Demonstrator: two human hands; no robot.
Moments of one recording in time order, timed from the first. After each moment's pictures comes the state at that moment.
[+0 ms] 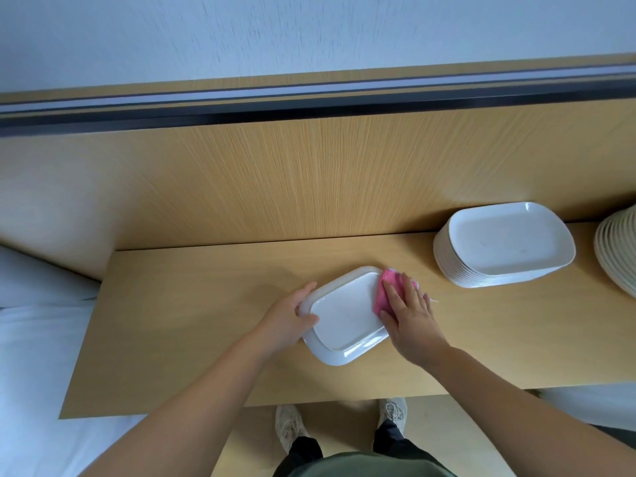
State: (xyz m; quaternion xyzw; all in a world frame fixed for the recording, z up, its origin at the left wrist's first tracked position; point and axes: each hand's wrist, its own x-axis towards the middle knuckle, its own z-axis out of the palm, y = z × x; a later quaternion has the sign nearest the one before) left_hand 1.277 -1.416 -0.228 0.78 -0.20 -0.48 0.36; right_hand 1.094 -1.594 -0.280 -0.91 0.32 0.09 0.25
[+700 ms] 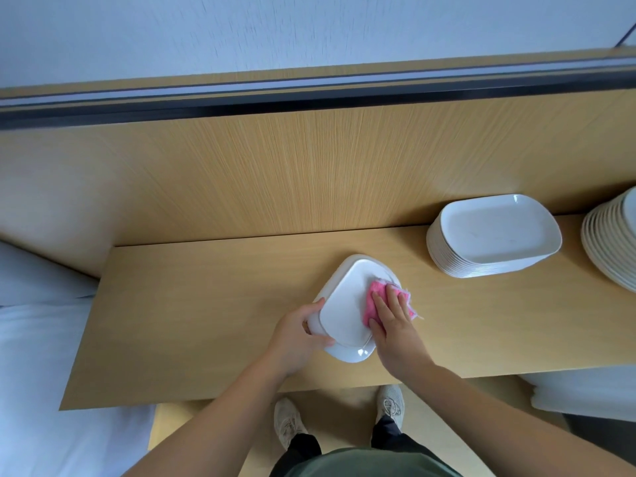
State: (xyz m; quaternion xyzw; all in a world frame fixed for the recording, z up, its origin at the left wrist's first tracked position) left_hand 1.230 -1.400 -0.247 0.76 -0.16 -0.44 0.45; right_hand 1.084 -1.547 -0.271 -0.86 0.34 0.03 0.38
